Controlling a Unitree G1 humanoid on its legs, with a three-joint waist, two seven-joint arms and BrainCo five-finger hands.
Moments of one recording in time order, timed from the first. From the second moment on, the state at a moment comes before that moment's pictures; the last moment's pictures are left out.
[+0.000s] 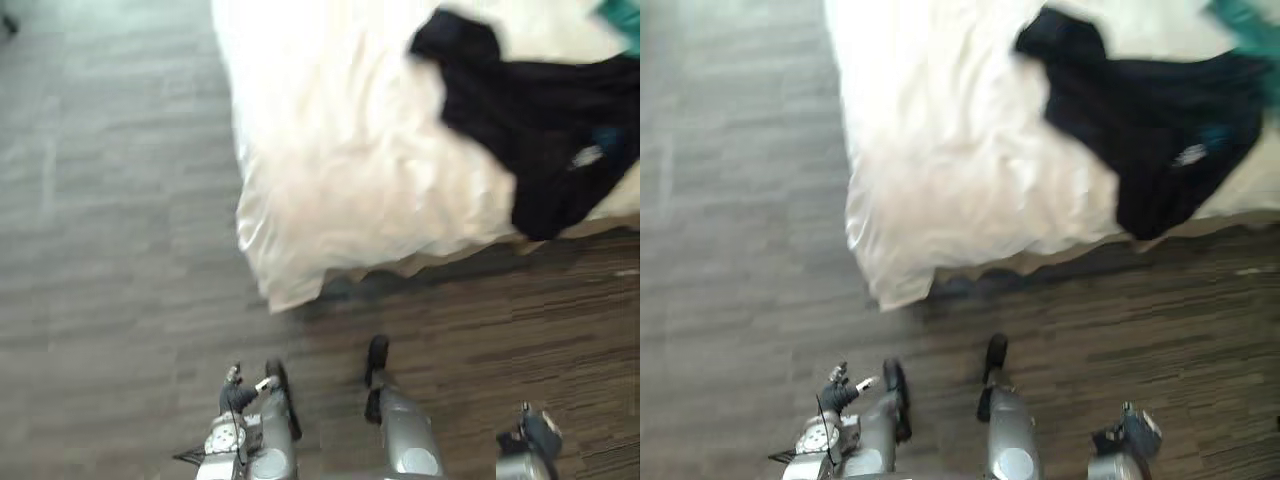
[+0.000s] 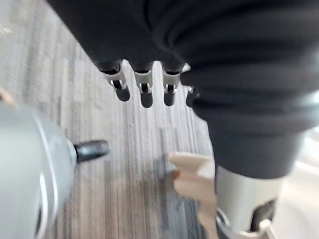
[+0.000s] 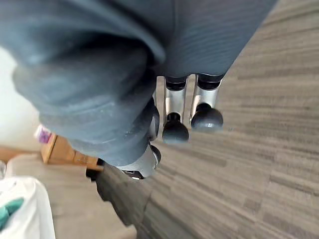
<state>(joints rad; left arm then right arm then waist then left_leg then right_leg) 0.12 0.01 0.12 0.80 0.02 -0.15 0.13 0.27 0.00 -0.44 0.58 0.59 -0.23 -0.24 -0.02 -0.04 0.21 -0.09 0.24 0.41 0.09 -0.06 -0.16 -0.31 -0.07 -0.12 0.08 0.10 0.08</state>
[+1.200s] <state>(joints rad) 0.00 0.05 0.05 1.03 0.05 -0.03 0.17 0.10 -0.02 -0.19 1.02 0.15 -0.08 -0.13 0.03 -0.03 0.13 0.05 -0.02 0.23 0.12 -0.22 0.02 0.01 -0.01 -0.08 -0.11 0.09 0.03</state>
